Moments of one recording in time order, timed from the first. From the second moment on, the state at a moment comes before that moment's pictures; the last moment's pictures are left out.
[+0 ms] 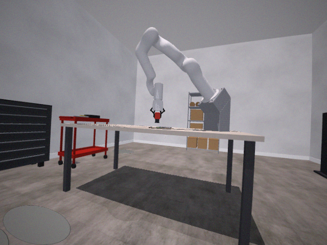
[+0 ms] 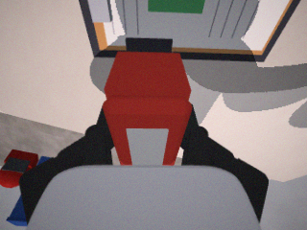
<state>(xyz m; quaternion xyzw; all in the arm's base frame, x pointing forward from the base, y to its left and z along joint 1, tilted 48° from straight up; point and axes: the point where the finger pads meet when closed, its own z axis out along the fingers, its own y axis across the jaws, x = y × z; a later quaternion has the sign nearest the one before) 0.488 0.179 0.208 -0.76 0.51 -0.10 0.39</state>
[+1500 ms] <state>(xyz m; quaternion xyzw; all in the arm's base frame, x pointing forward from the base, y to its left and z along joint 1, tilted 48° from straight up) 0.523 0.097 0.152 -0.76 0.51 -0.10 0.39</state>
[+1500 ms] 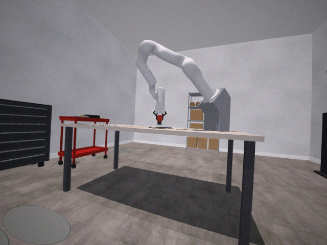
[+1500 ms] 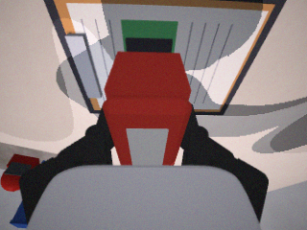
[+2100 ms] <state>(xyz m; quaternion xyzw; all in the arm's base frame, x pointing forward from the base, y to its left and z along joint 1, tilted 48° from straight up) 0.539 0.110 0.132 -0.76 0.51 -0.10 0.39</state>
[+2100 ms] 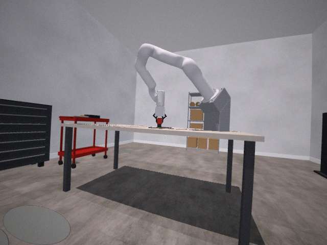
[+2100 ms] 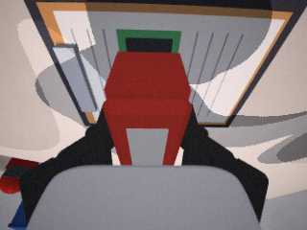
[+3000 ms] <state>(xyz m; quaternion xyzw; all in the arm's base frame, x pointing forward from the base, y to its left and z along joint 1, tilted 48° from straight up) 0.552 0.122 0.116 -0.76 0.51 -0.10 0.39</state>
